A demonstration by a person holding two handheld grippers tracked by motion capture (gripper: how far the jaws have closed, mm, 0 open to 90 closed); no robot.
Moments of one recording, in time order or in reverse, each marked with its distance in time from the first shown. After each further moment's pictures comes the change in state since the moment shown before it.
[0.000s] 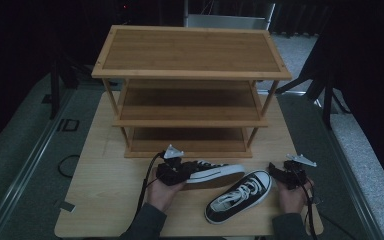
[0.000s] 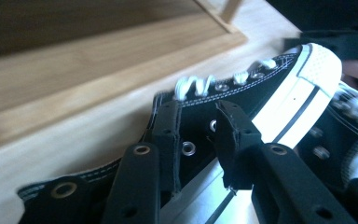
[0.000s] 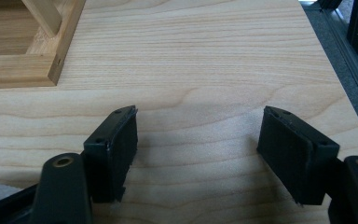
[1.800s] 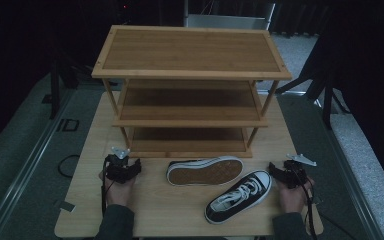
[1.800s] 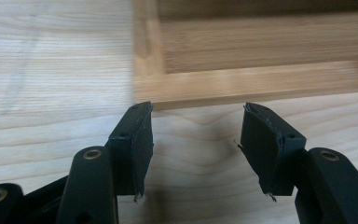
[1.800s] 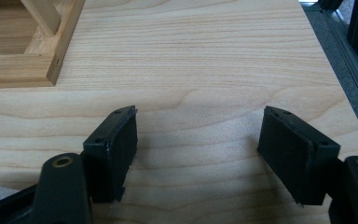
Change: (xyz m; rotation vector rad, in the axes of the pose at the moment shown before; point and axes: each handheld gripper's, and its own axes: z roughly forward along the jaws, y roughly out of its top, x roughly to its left) left arm 0.121 -0.053 -0.047 -0.015 0.623 -0.174; right arm -0.001 0.001 0.001 0.002 0.001 -0.006
